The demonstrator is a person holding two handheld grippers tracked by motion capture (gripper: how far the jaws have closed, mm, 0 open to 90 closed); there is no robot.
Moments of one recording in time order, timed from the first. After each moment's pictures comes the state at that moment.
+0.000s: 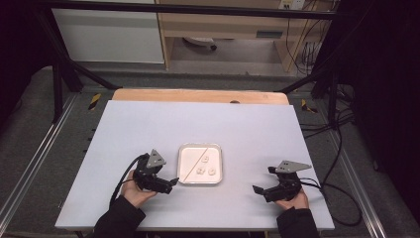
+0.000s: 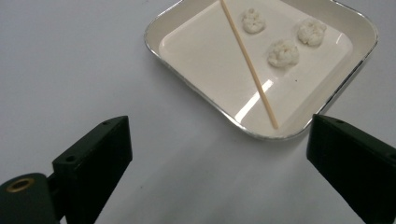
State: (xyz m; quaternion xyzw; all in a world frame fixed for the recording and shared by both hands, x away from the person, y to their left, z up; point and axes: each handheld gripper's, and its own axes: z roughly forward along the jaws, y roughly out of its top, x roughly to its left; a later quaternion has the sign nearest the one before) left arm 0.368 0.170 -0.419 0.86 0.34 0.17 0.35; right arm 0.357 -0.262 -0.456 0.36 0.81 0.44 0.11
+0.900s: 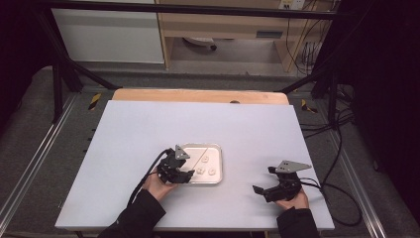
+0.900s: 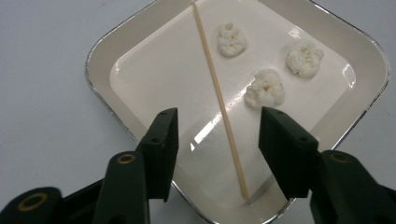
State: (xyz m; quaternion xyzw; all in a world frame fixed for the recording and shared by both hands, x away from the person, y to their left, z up) left arm 0.390 0.110 -0.427 0.87 0.36 0.15 0.31; right arm 0.357 -0.262 -0.456 0.36 0.81 0.44 0.11
